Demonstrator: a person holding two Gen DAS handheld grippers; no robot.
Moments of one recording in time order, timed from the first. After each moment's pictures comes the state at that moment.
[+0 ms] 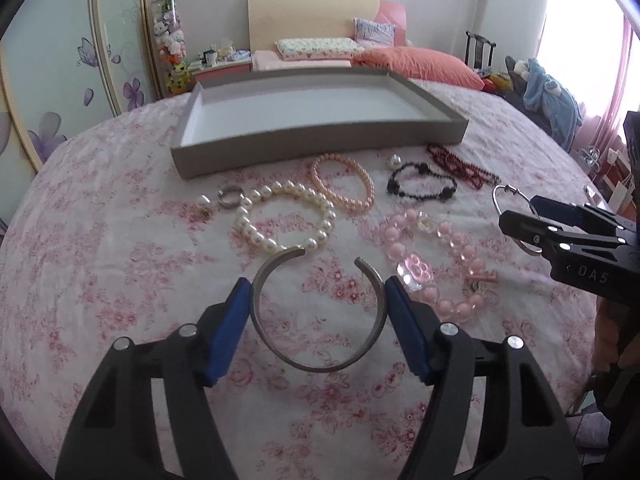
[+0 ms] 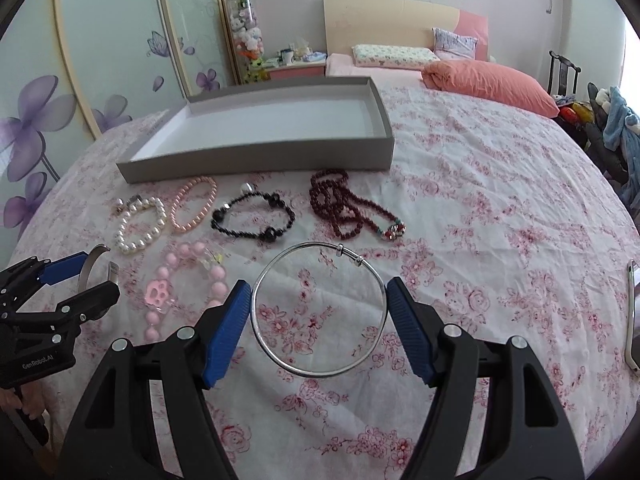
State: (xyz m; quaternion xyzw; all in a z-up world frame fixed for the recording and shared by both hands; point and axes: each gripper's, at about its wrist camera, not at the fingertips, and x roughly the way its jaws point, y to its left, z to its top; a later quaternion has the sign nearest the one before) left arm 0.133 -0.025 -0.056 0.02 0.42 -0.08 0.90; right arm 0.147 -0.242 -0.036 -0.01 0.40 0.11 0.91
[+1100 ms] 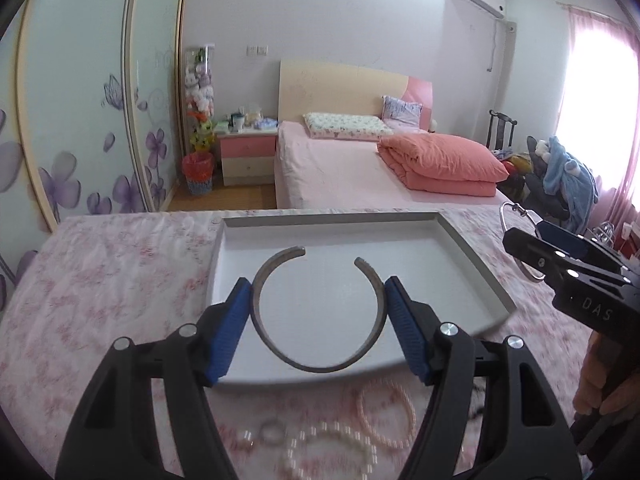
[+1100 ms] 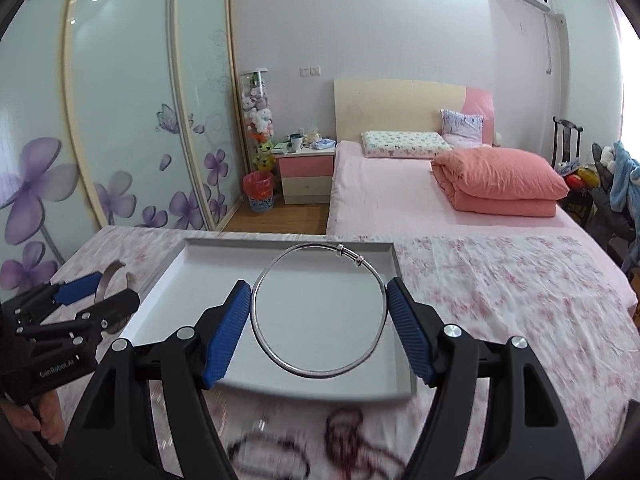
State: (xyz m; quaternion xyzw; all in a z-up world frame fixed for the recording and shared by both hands) left arm 0.274 -0.002 0.021 -0.03 0.31 -0.04 0.95; right arm 0.285 -0.212 0.042 0.01 0.27 0.12 0.96
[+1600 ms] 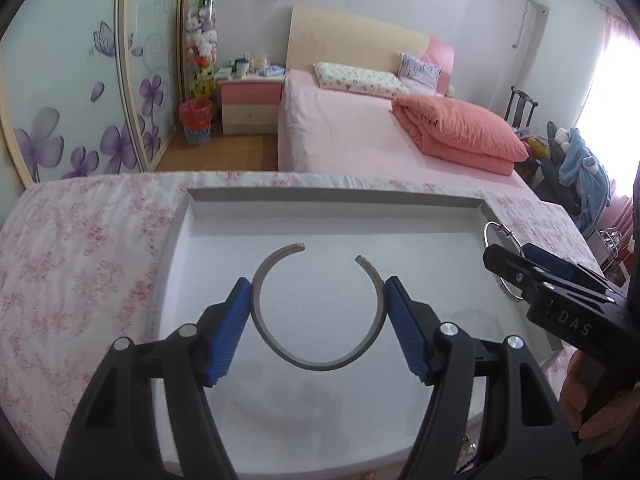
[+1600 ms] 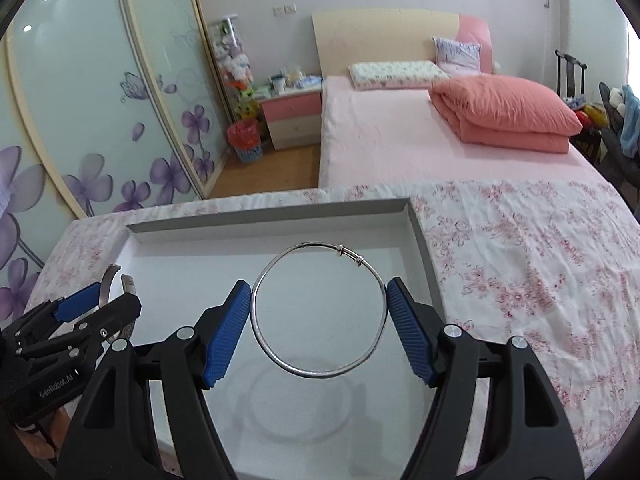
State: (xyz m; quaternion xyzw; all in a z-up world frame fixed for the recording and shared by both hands) left arm 0.370 0.000 -0.027 -0.06 0.40 -0.03 0.92; right arm 0.376 -0.204 -0.016 0.04 0.39 0.11 0.91
